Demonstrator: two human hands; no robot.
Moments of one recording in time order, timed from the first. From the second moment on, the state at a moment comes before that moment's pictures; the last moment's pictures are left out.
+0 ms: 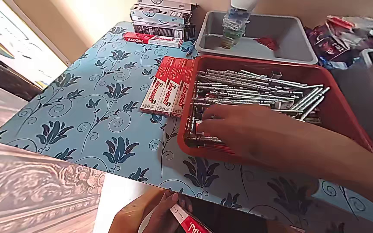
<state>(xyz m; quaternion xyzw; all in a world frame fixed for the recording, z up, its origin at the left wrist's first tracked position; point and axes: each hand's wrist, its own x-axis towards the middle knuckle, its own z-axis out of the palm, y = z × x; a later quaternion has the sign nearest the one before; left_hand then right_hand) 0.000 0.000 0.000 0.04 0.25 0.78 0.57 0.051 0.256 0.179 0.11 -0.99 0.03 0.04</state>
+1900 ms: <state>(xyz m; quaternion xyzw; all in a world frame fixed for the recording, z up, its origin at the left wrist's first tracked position) 0.000 0.004 -0.025 0.07 0.19 0.79 0.58 0.204 0.147 0.173 0.03 -0.93 0.23 0.28</state>
